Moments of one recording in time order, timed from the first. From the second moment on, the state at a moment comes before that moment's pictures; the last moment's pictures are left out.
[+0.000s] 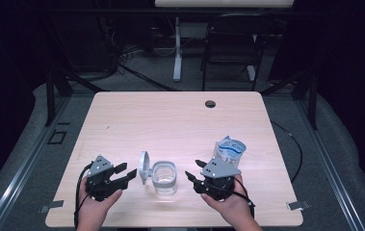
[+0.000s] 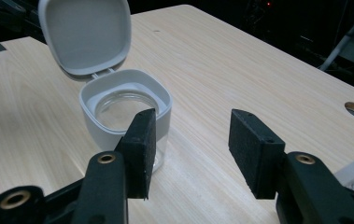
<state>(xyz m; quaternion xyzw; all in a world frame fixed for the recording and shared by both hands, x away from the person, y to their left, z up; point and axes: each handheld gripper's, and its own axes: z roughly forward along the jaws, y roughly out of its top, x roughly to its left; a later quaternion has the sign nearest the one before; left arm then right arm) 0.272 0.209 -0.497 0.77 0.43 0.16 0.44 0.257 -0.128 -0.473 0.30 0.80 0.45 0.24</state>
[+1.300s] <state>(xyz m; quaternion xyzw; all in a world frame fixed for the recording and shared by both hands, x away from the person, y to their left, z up) 0.286 0.229 -0.496 0.76 0.43 0.17 0.45 0.252 -0.166 -0.499 0.35 0.79 0.44 0.24</state>
